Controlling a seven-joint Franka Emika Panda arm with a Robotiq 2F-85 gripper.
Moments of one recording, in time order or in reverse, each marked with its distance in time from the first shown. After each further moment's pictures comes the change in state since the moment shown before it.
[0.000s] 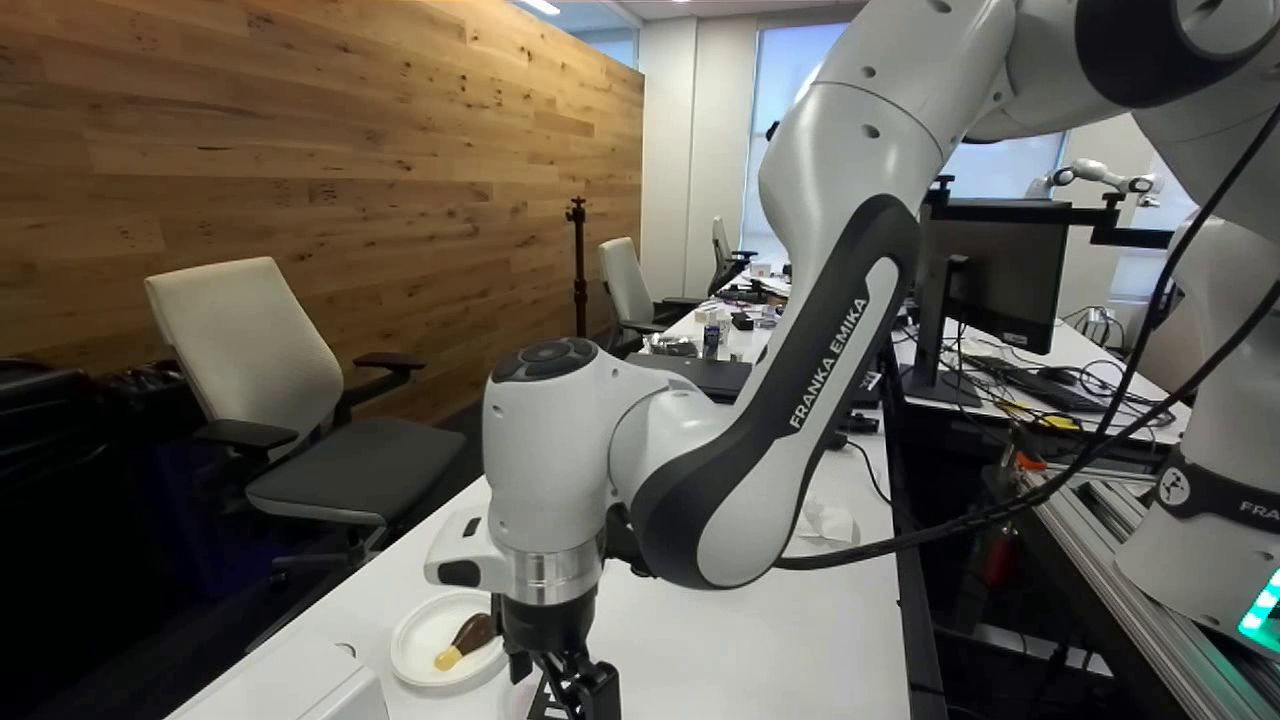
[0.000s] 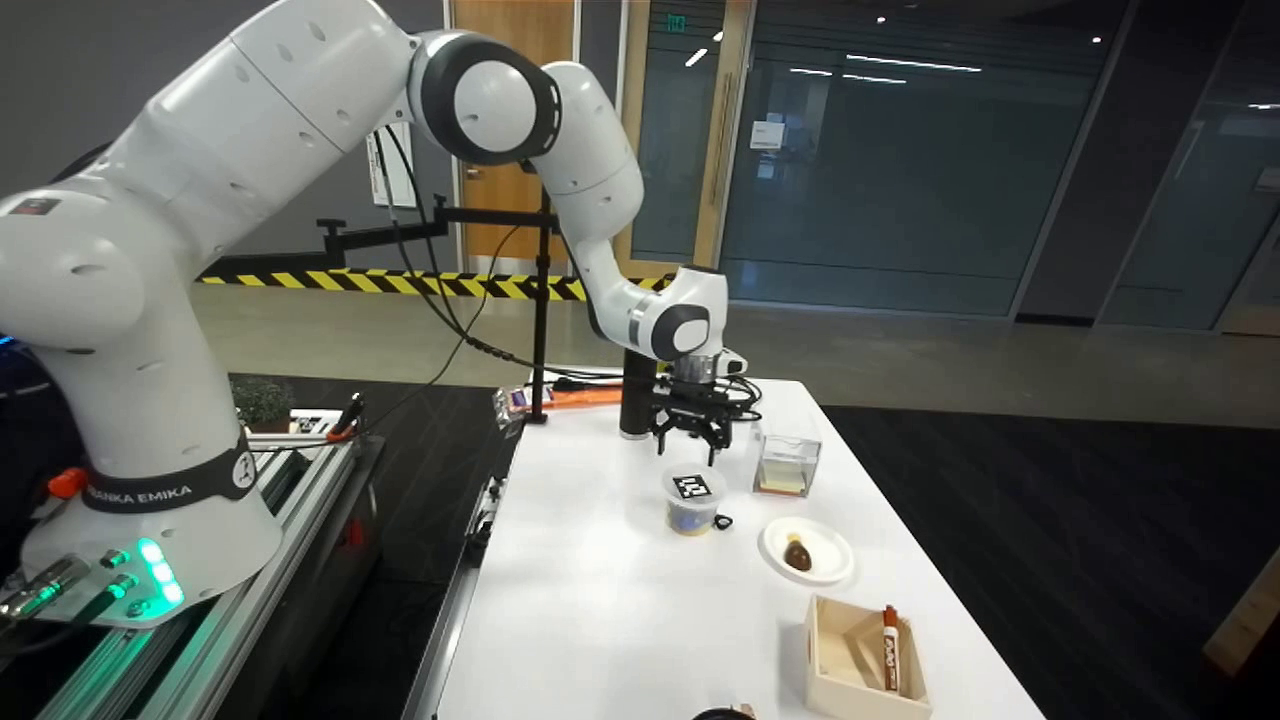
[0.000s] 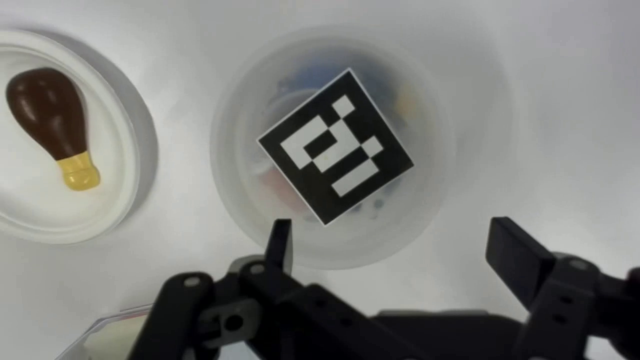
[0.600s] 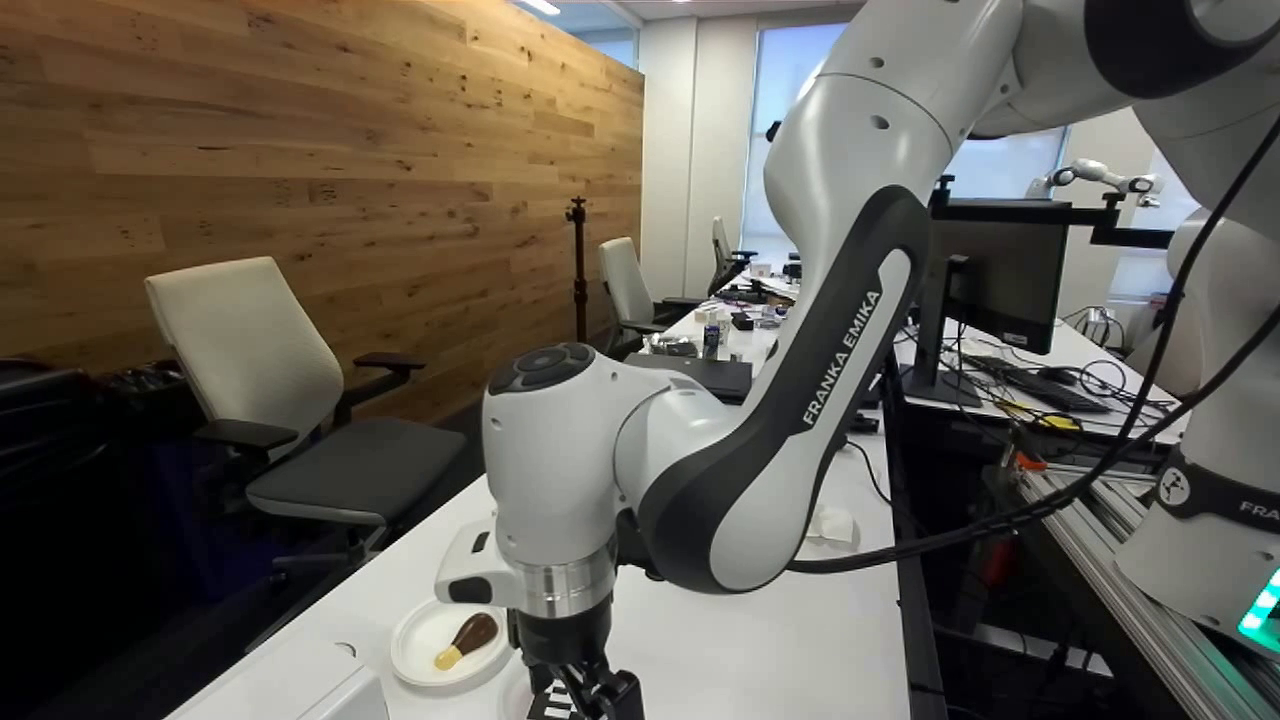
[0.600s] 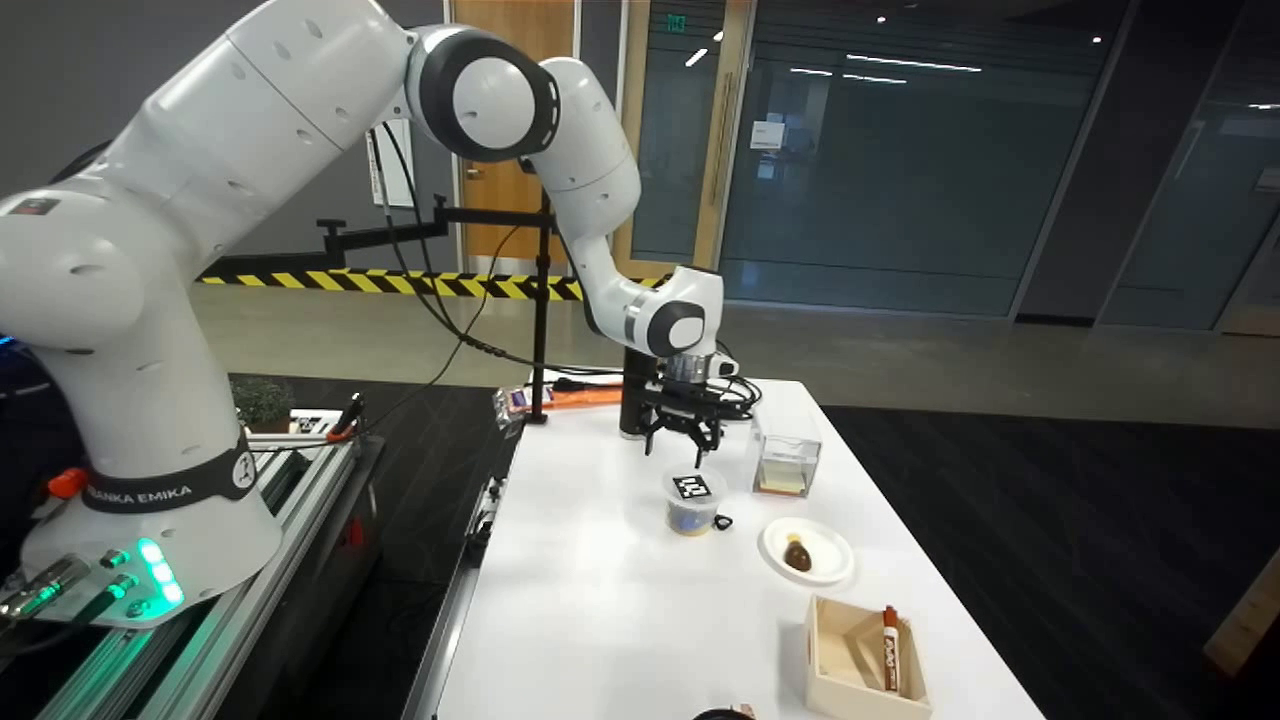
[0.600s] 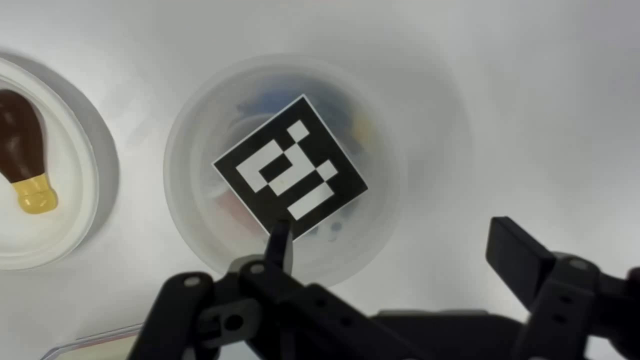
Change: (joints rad) arm -0.003 -0.011 0.023 -0.015 0.000 -0.066 0.000
